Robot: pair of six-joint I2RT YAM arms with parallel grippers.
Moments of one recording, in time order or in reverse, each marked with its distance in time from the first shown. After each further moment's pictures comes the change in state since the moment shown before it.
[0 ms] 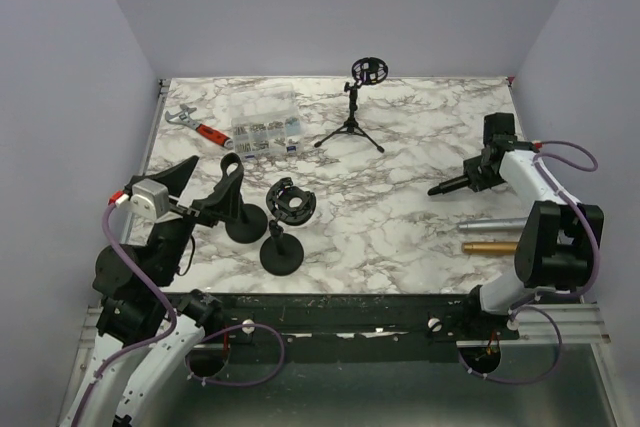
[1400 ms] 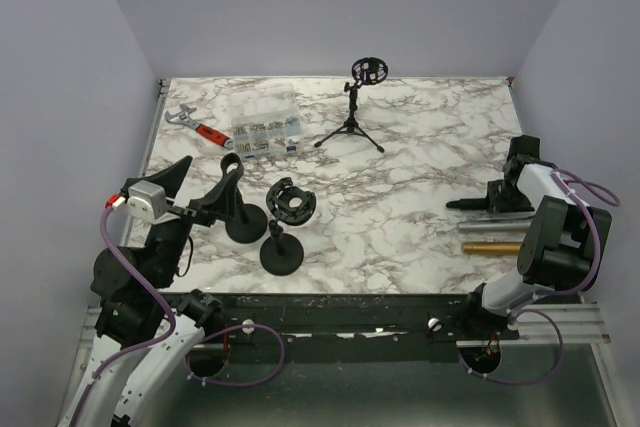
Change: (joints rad) left arm -0.019 -0.018 0.000 -0.003 -0.062 0.030; right arm -0.222 0.015 -0.135 -0.019 -0.014 0.123
